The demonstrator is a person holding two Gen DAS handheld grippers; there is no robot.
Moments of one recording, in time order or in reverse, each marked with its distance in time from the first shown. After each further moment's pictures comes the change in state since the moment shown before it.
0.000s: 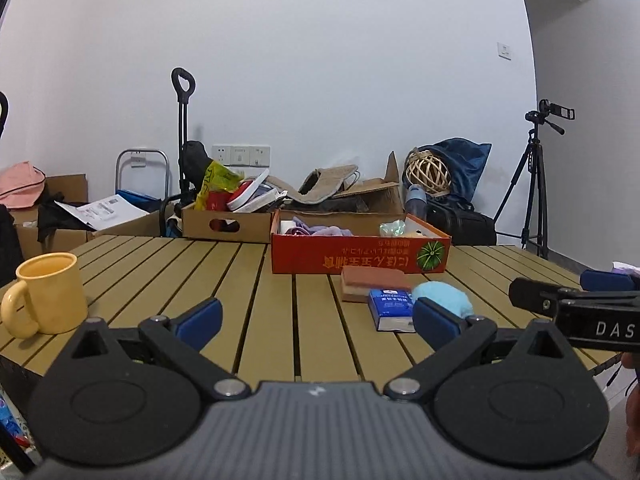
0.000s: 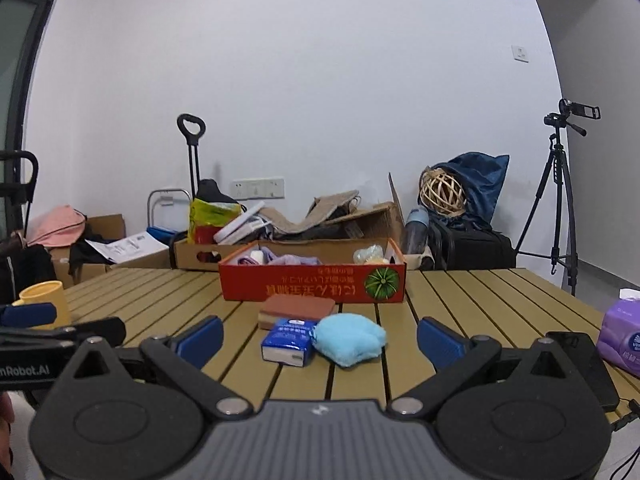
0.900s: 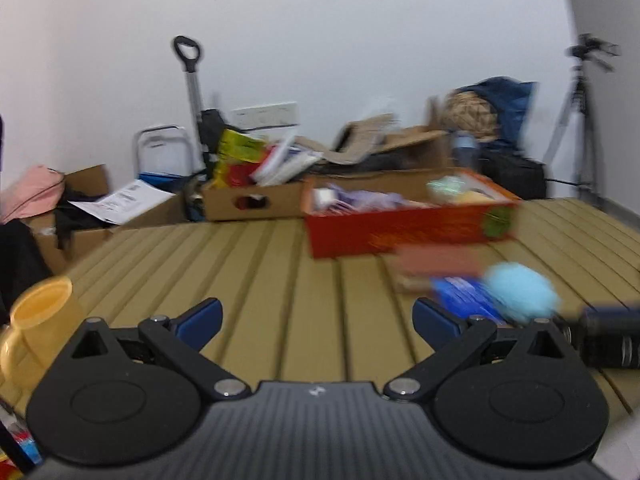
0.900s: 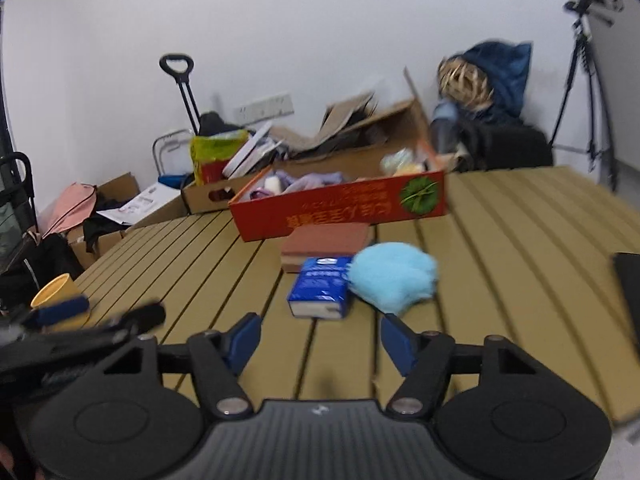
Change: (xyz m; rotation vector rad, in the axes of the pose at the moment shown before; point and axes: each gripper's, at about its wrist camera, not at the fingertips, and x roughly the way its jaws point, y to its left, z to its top) left arm 0.119 0.008 0.042 0.080 0.169 0.162; right arm 0.115 -0.002 0.022 0.187 0.346 0.125
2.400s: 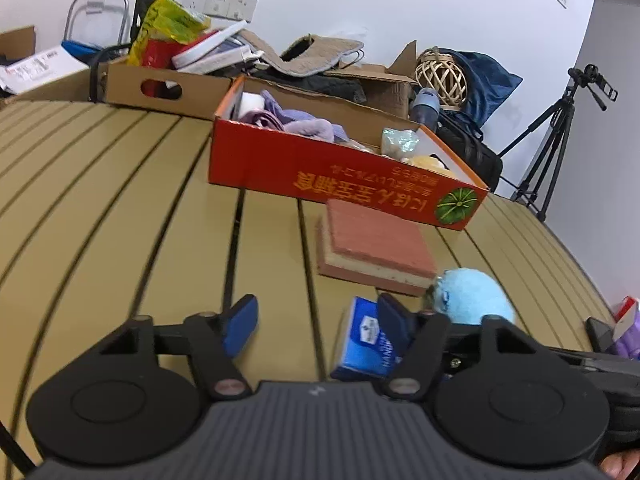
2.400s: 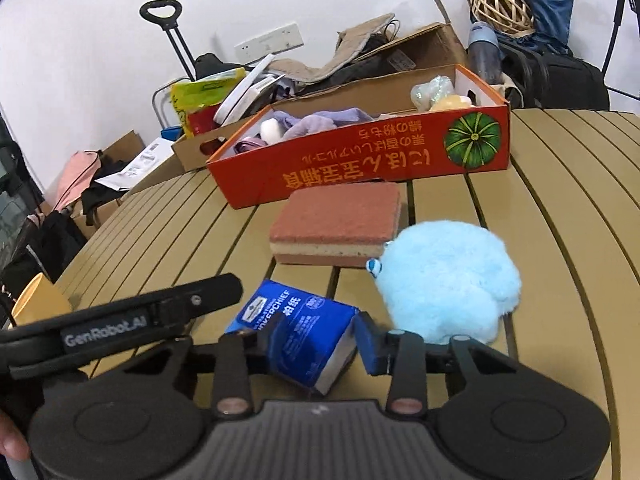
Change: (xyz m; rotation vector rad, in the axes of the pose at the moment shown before) left arm 0.106 -0.011 -0.006 -0.249 0.270 -0.338; right arm 0.100 -0.023 0.025 0.016 0.172 0.074
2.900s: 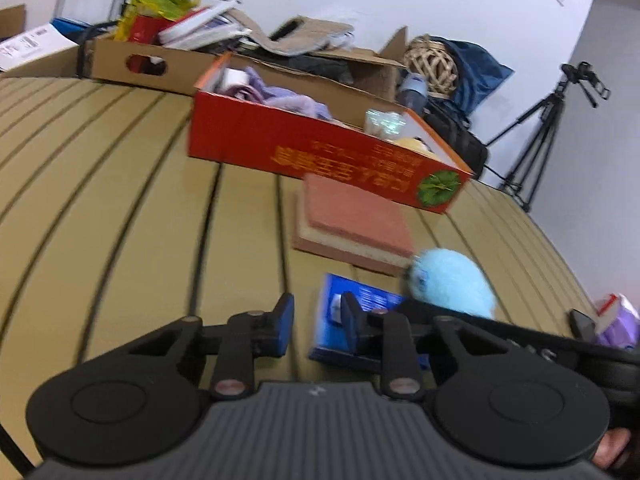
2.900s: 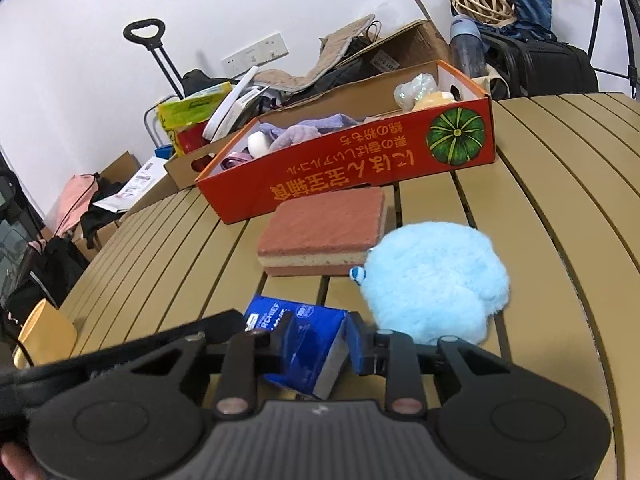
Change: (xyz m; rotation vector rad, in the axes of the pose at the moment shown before) left arm 0.004 -0.011 -0.010 -0.019 0.057 -0.064; right arm 0.002 -0.014 0.003 0.089 -0.025 0.030
